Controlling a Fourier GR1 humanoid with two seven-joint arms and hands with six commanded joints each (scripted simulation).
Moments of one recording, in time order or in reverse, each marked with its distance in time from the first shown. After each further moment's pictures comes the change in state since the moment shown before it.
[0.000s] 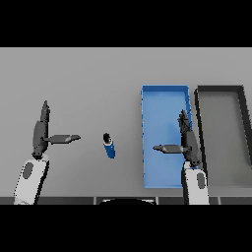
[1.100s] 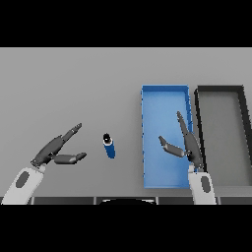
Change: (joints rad) left arm 0.079 0.255 -0.221 -0.200 -0.022 -0.472 -0.042; right arm 0.038 -0.149 0.106 -0.103 0.181 0.057 -0.040
